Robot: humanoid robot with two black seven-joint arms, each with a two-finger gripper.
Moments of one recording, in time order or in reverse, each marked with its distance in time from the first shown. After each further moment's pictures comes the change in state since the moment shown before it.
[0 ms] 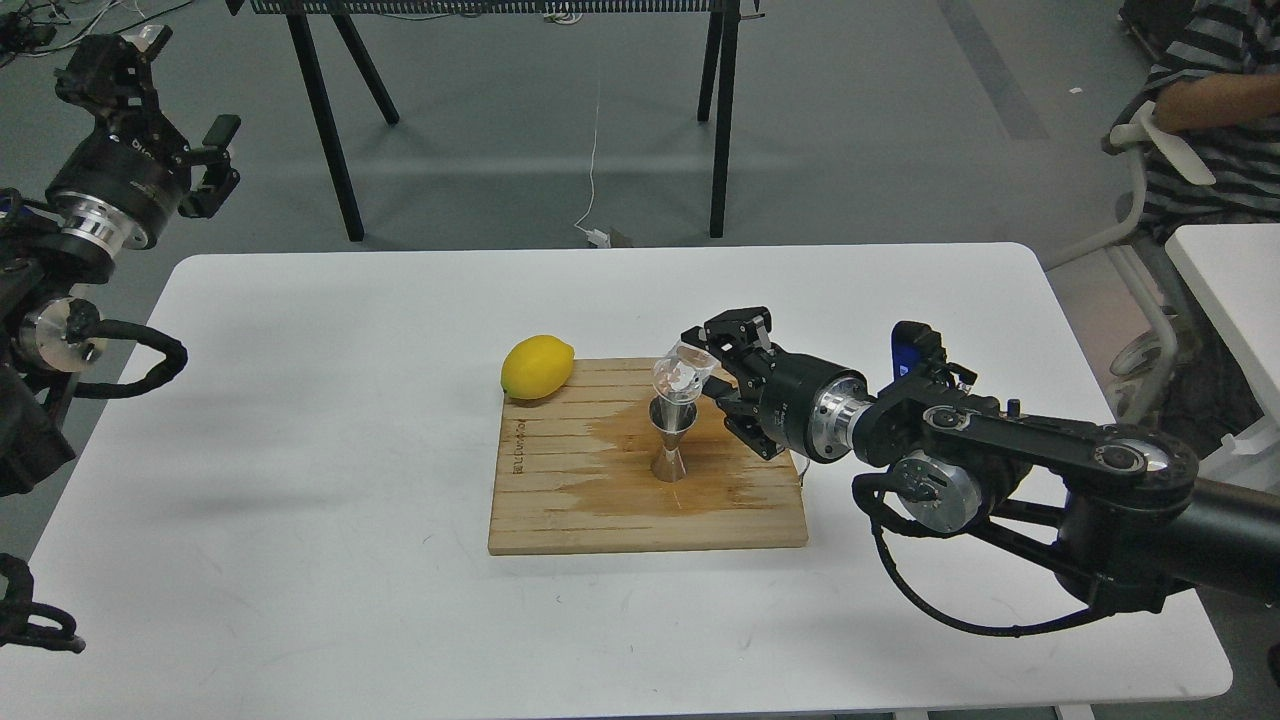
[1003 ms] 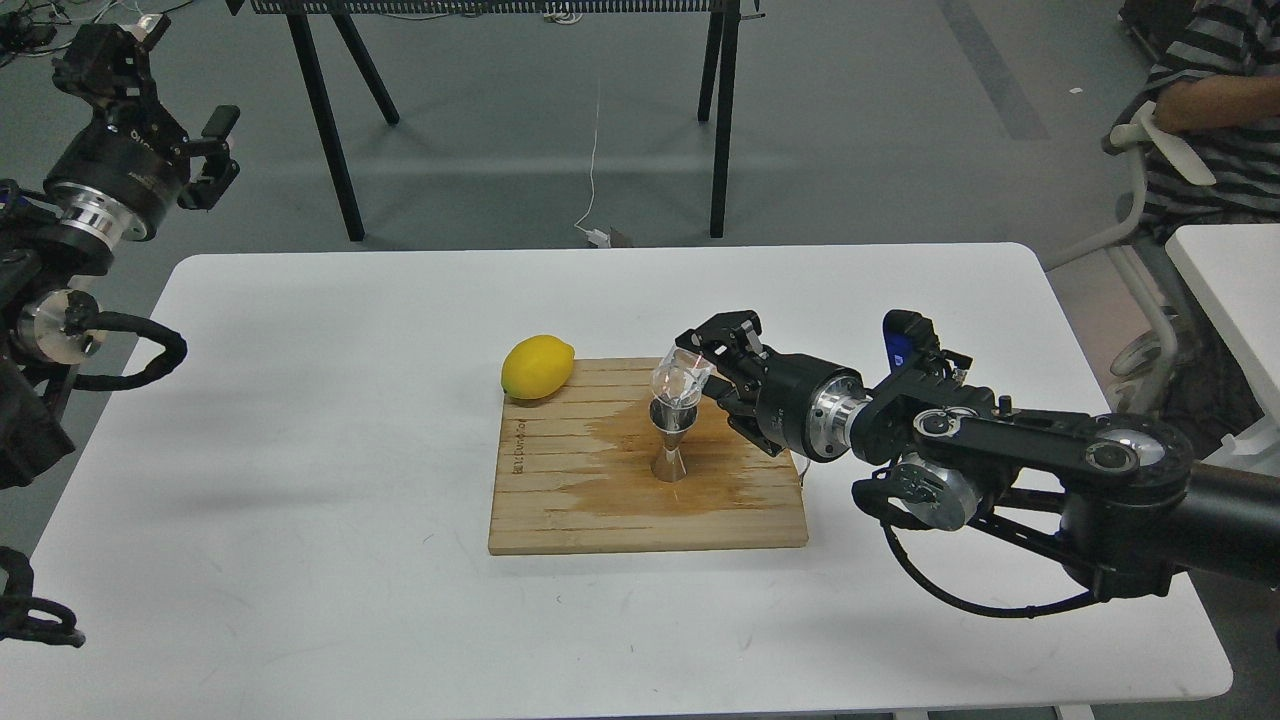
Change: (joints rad) left arm -0.014 0.000 0.000 0.000 0.000 0.000 0.004; right arm 0.060 -0.003 -0.074 -0.007 -0.065 0.002 -0.005
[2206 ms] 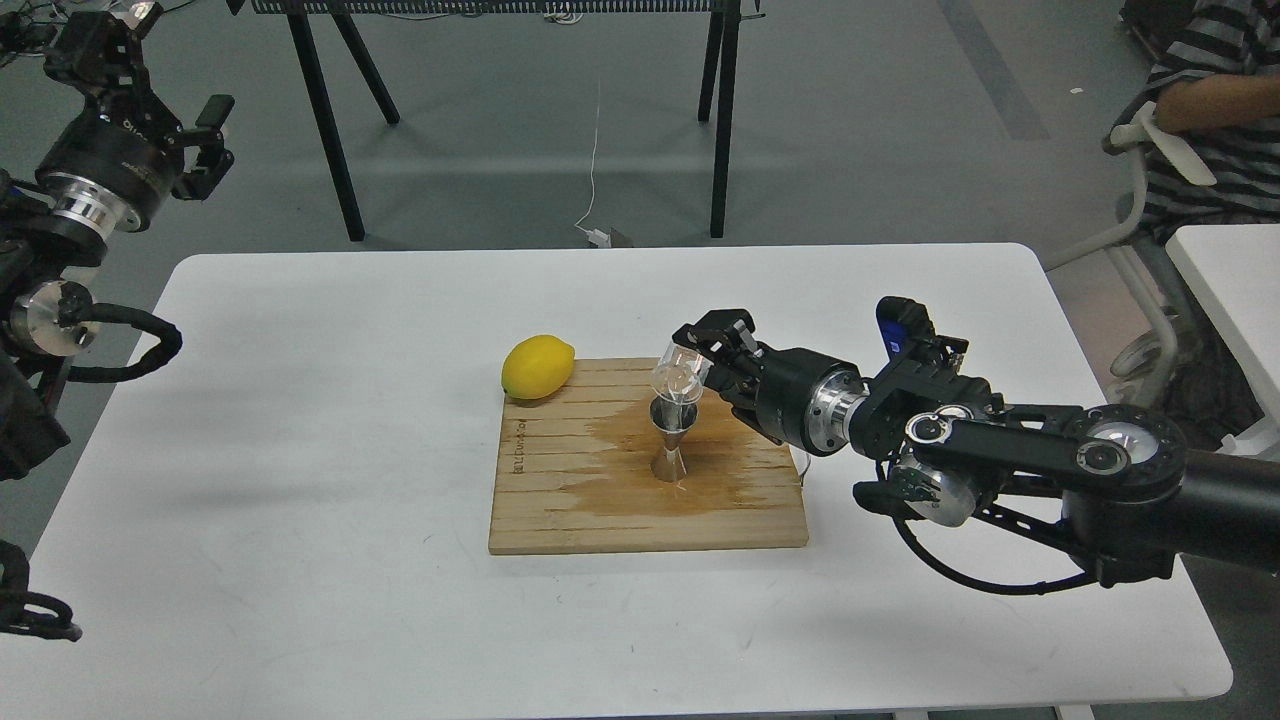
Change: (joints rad) left arm -0.014 0.007 0.000 0.000 0.000 0.000 0.002; right arm 0.047 0.003 -0.062 -0.016 -0.089 0.002 0.013
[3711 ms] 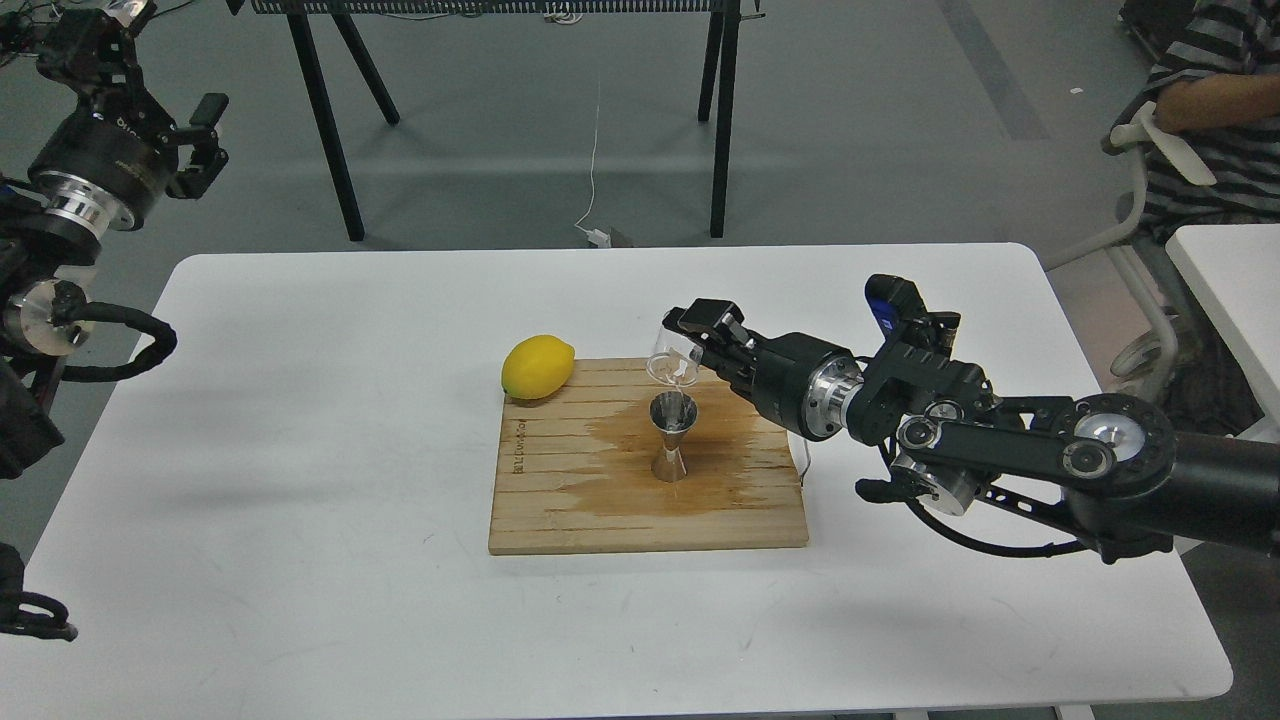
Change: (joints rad) left arm 0.000 0.008 0.000 0.000 0.000 0.000 0.001; right arm 0.056 0.014 -0.066 -0.046 -0.109 0.017 0.060
